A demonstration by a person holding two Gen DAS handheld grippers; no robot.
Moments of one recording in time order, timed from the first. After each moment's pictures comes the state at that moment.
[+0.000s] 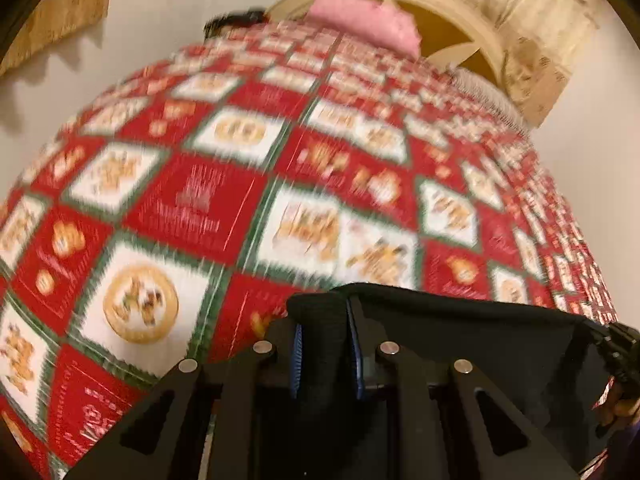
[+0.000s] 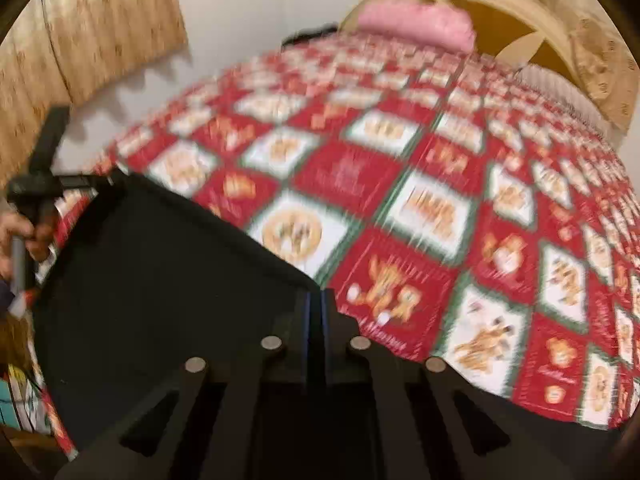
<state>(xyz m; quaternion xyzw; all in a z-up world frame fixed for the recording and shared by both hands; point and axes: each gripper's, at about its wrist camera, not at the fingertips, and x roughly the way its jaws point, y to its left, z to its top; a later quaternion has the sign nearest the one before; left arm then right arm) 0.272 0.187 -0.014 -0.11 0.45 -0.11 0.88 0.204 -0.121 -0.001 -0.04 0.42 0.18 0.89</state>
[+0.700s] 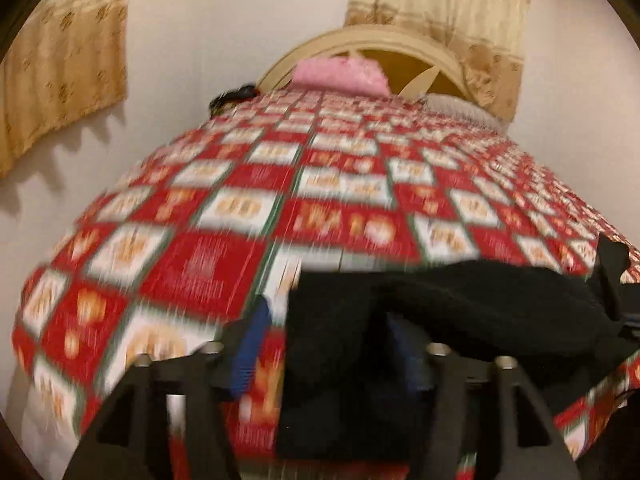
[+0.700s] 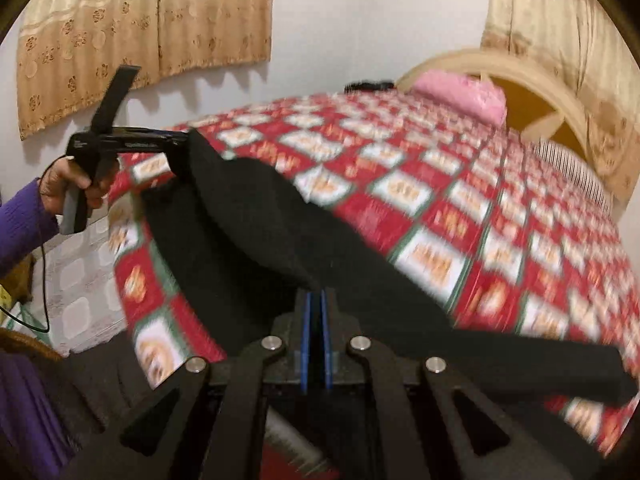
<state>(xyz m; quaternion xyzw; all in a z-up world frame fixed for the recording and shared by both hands) 0.080 0.223 -0.024 -0.02 0.35 -0.09 0.93 0.013 -0.080 -0.032 -0.11 0.37 0.23 0.89</state>
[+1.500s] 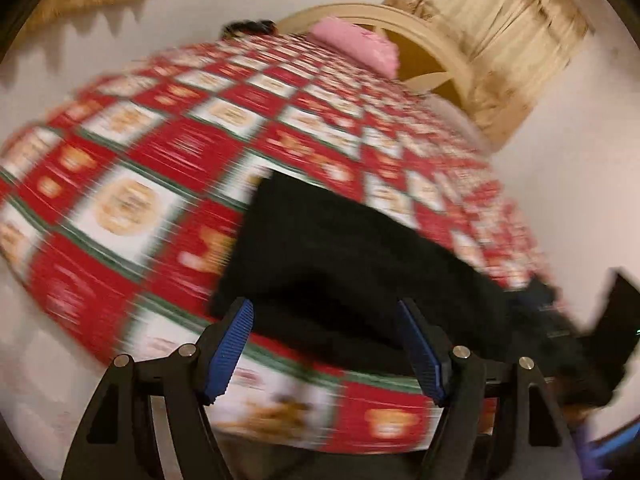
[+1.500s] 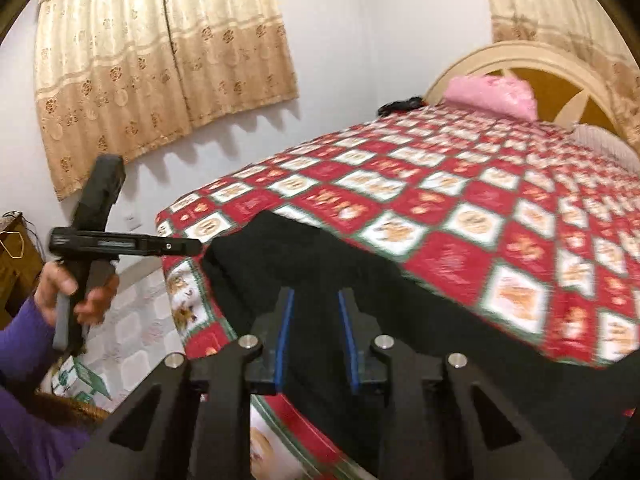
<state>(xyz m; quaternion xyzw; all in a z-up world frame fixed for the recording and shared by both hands) 0.031 0.226 -0.024 -0.21 0.42 -0.16 0.87 0.054 -0.008 -0.018 -0.03 0.33 0.29 0.90</state>
